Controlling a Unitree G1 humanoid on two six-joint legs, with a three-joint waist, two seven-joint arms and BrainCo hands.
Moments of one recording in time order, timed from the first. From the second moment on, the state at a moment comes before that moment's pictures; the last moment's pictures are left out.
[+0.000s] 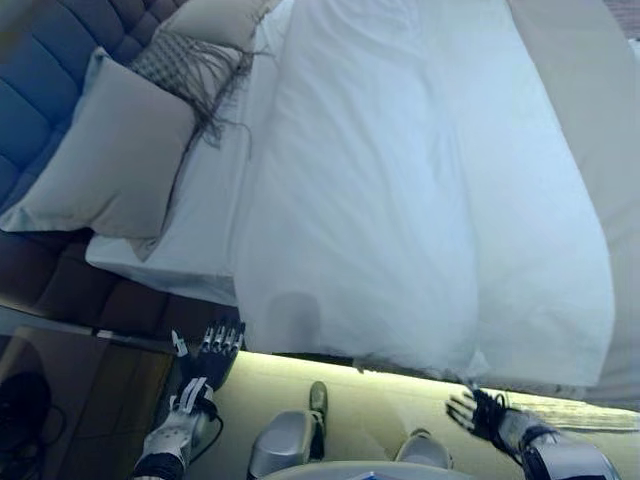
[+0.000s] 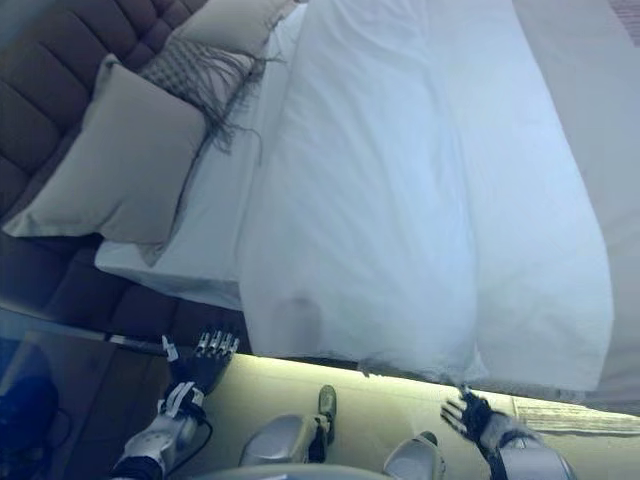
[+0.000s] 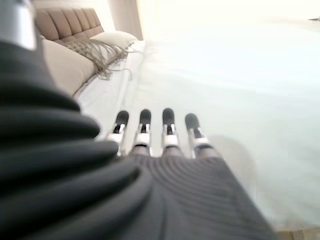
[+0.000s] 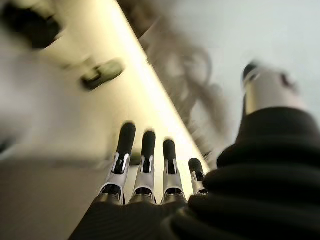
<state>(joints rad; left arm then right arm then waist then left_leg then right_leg) -0.01 0.30 0.03 0.86 -1.66 0.21 -0.62 -0.17 -0.41 0.00 1.38 0.71 0.31 0.18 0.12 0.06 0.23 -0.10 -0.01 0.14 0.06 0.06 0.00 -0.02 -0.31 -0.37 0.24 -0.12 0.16</state>
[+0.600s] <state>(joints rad) 0.01 0.31 0.10 0.90 -1.54 0.20 -0.55 -0.03 -0.35 0.05 1.22 0.68 0.19 0.41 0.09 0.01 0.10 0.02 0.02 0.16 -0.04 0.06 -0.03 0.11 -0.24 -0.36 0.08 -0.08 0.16</state>
